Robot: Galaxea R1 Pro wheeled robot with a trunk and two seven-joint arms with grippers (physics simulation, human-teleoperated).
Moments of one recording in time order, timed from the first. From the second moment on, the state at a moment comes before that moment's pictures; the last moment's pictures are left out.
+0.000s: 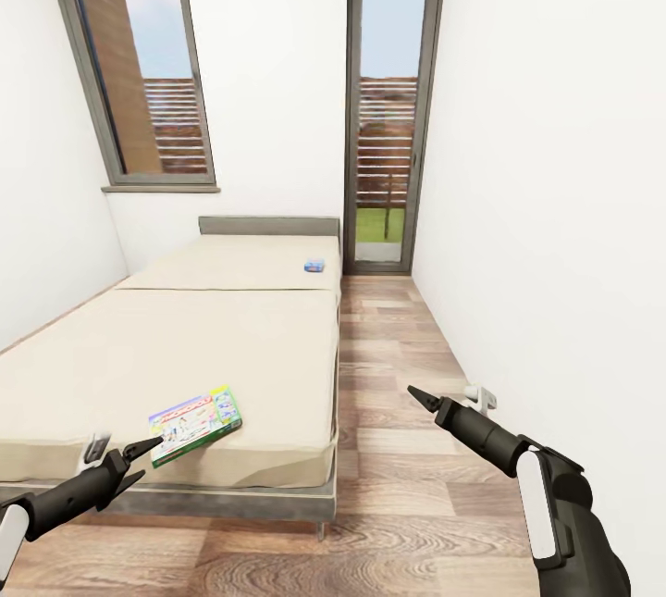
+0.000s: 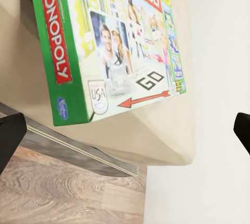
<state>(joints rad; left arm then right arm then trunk) -0.43 0.31 0.60 -0.76 0.32 0.85 -0.83 -0.35 0.12 -0.40 -1.43 -0.21 0.78 0.65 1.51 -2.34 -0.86</state>
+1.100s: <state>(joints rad) -0.43 0.31 0.60 -0.76 0.32 0.85 -0.83 -0.35 0.12 -0.40 -1.43 -0.21 0.78 0.65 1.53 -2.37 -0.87</state>
